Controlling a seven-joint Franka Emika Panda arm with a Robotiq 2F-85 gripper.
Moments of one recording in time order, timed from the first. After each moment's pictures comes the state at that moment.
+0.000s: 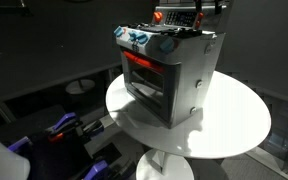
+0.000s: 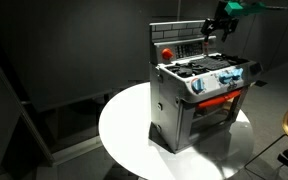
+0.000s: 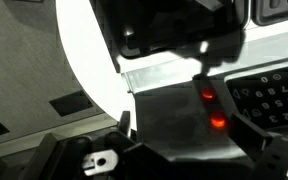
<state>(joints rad) -0.04 0.24 -0.05 -1.72 -0.11 2.20 0.37</state>
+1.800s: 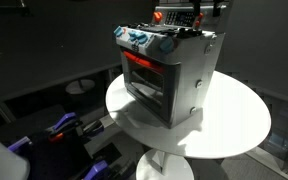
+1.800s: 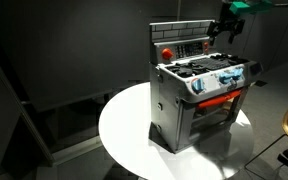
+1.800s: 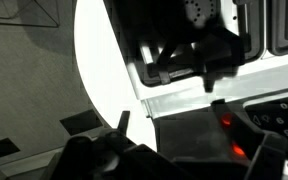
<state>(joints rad) -0.04 0.23 -0.07 -1.72 -0.11 2.09 0.37</state>
